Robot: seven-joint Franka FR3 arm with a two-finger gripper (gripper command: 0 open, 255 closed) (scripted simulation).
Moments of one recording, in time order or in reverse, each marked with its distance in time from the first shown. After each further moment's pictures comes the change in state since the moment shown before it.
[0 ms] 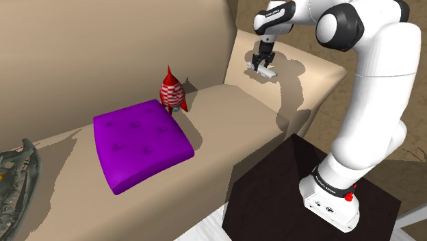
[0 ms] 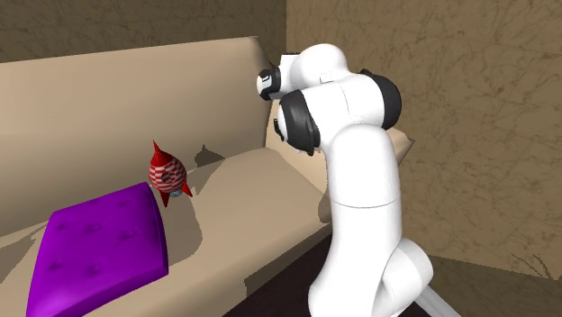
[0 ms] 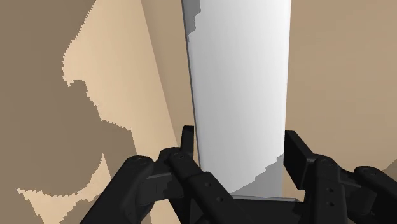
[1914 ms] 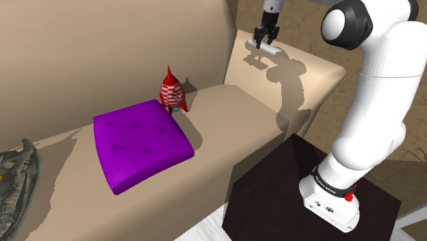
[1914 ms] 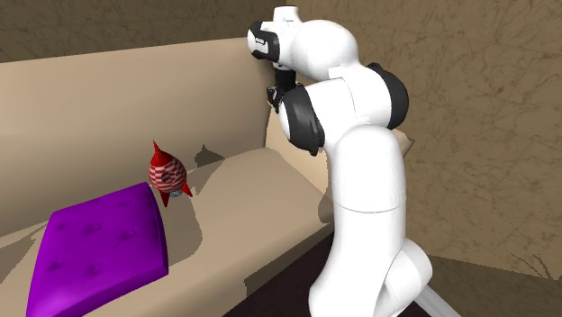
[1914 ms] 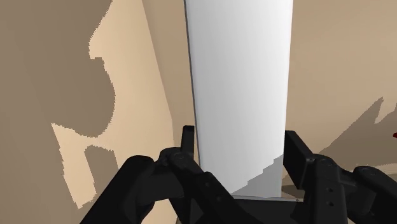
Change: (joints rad) arm 0.018 -0.053 -0.001 0.275 -0.027 -0.323 0.057
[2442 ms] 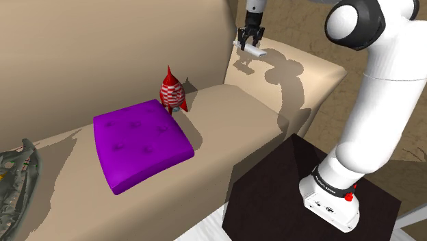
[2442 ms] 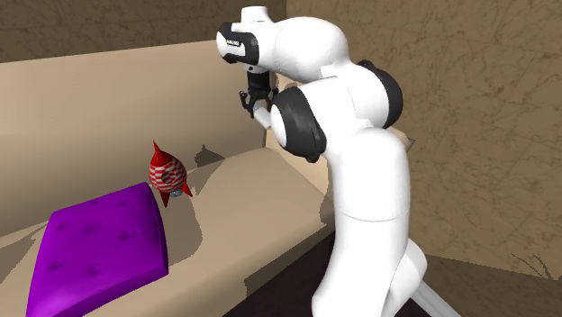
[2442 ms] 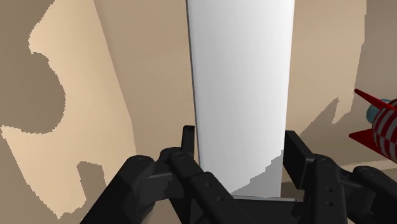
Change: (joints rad) arm 0.129 -0.060 0.051 -0.070 -0.032 0.017 0.173
